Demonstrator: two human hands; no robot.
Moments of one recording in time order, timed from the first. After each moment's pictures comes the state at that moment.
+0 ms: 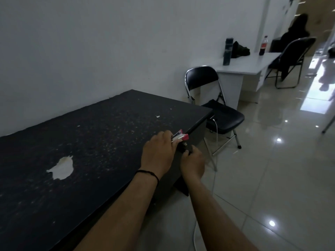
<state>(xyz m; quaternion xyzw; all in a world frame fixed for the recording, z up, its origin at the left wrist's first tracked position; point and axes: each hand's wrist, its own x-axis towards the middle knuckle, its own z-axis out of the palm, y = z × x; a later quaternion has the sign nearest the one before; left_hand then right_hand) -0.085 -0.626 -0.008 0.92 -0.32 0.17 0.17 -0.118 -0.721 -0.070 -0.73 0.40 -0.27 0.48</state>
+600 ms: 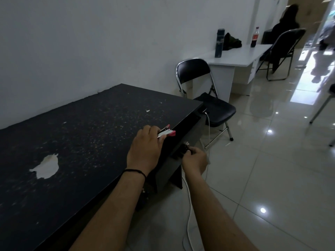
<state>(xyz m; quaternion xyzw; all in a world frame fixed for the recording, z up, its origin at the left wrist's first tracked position) -0.080 -0.620 -0.019 0.91 -0.32 0.19 0.19 -0.129 -0.751 -0.094 -0.62 0.47 -0.28 0.56</state>
